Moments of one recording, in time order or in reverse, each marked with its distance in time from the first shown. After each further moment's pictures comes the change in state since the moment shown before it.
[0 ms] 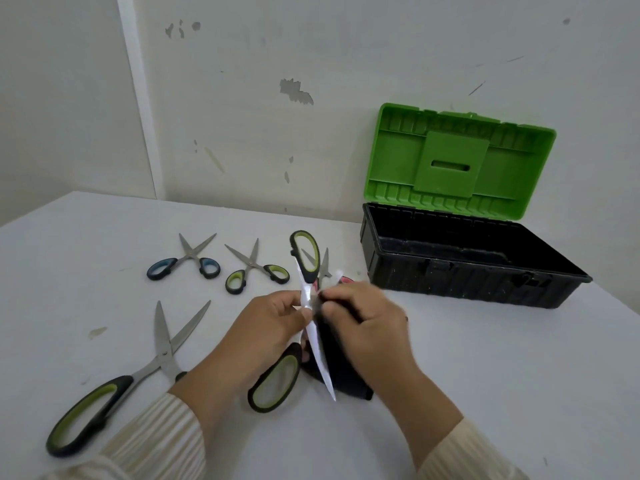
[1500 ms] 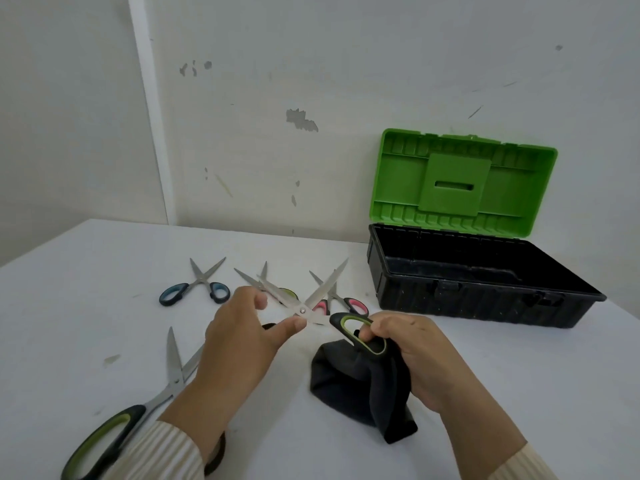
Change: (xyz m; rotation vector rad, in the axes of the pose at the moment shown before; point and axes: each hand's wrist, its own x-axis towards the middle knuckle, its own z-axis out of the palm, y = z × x) left_hand 0.007 0.000 -0.026 0.584 0.494 0.048; right_hand 0.016 -0.003 -0.042 0.548 -0.327 0.671
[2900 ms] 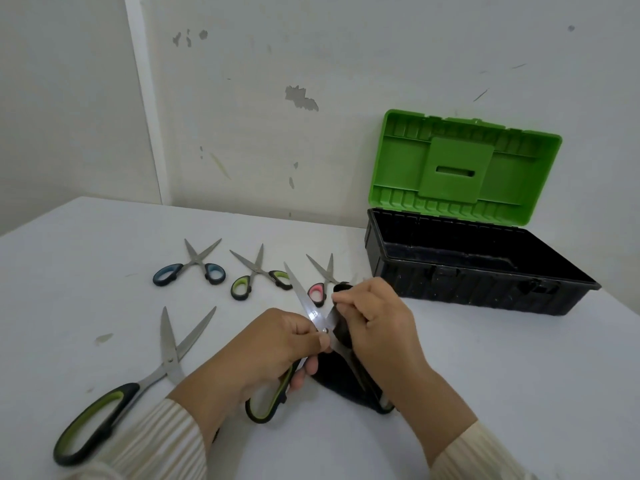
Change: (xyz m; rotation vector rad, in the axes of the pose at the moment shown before) left_hand -0.023 0.024 -0.003 -0.422 -0.682 -0.102; right_hand 0.015 0.024 0.032 -0.775 0.327 -0.726
